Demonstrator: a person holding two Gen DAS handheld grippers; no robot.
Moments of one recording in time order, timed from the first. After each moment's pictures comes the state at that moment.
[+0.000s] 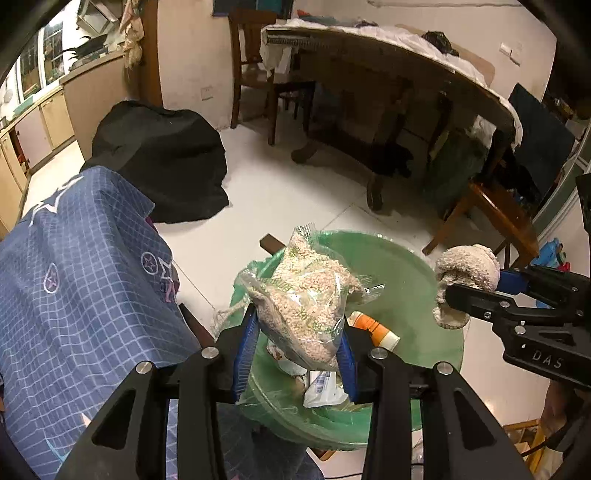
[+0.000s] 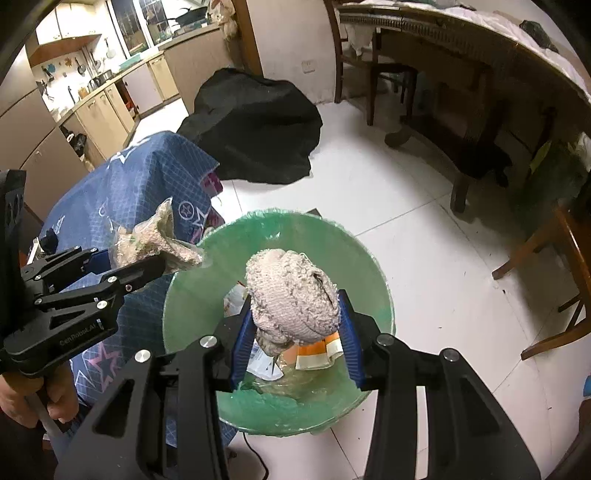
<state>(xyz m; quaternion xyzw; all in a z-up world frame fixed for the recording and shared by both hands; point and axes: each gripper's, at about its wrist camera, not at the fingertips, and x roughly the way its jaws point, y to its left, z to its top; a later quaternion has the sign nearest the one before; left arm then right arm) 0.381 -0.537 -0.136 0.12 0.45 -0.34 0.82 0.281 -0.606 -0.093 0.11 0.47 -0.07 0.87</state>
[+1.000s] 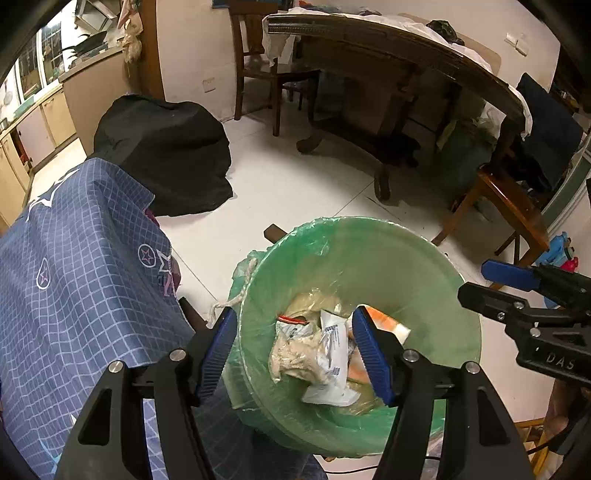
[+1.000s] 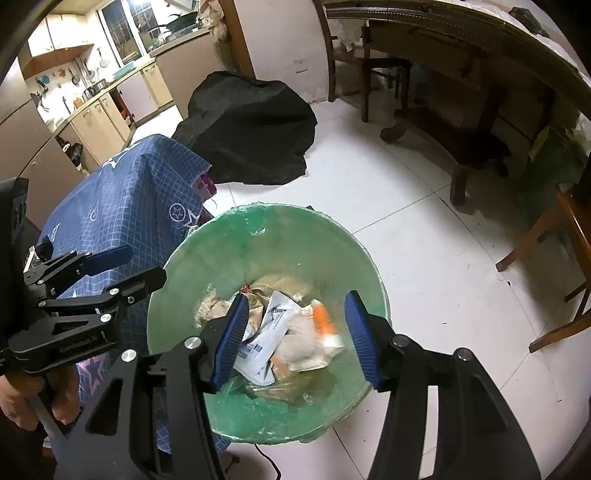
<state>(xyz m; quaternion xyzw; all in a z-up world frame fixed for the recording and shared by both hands) 0.389 -0.546 -0.162 0.13 0.45 -0.32 0.82 0.278 -0.627 -0.109 0.13 0.46 -0.08 0.87</state>
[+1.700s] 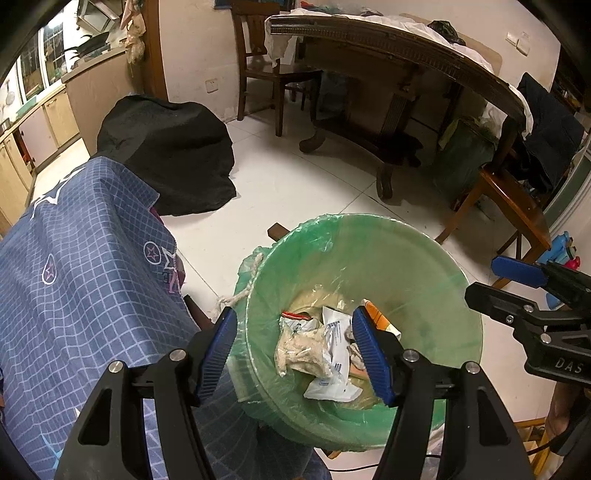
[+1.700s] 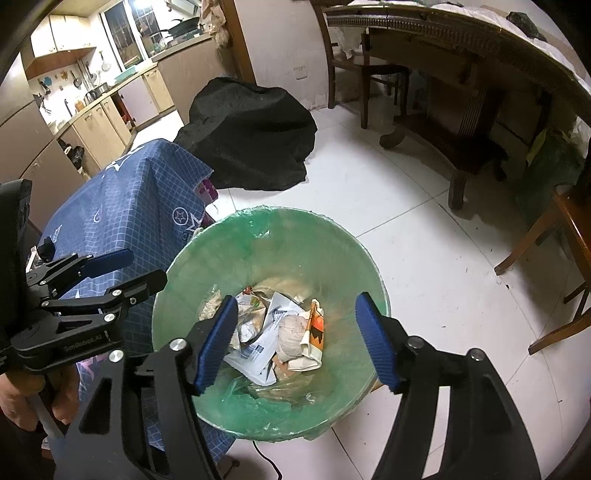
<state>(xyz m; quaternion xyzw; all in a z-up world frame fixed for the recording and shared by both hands) 0.380 -0.539 -0.156 0.13 0.45 -0.31 0.83 0.268 -0.621 -0.101 0.12 0.45 -0.08 0.88</state>
